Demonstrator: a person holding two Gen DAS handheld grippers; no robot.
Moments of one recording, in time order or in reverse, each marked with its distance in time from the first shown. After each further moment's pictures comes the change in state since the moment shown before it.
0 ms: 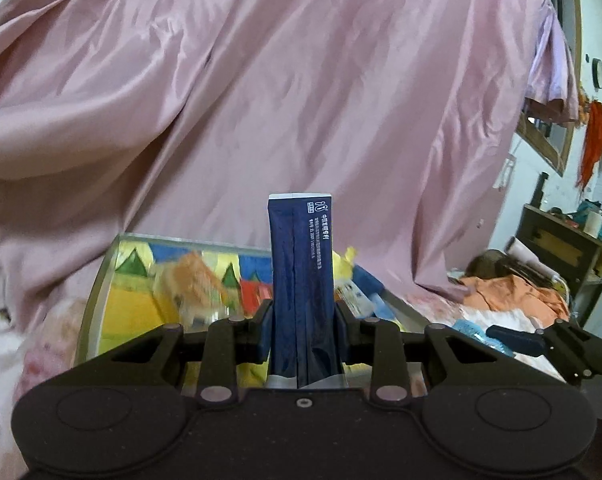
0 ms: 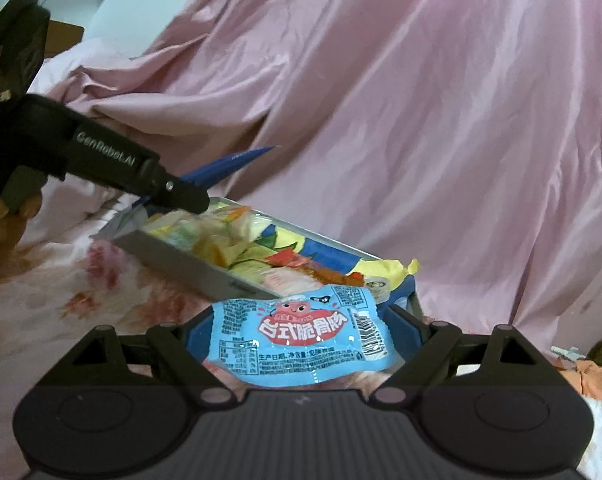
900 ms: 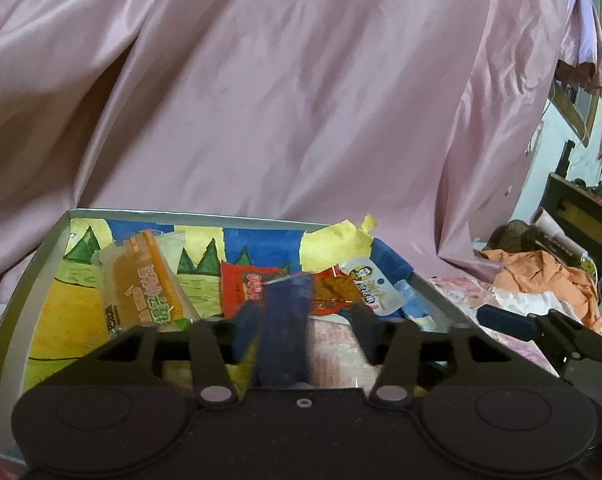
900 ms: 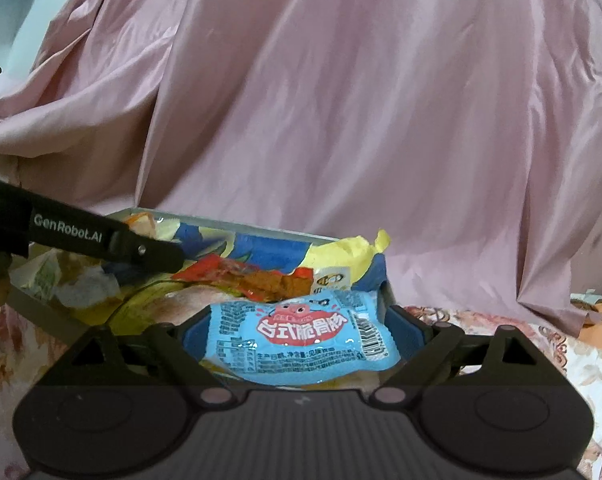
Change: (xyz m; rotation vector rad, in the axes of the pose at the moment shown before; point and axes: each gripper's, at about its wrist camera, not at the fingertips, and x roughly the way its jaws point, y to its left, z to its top) left arm 0.097 -0.003 0.002 0.004 0.118 0.025; right arm 0.095 -0.055 -0.010 0.233 0.047 -0.044
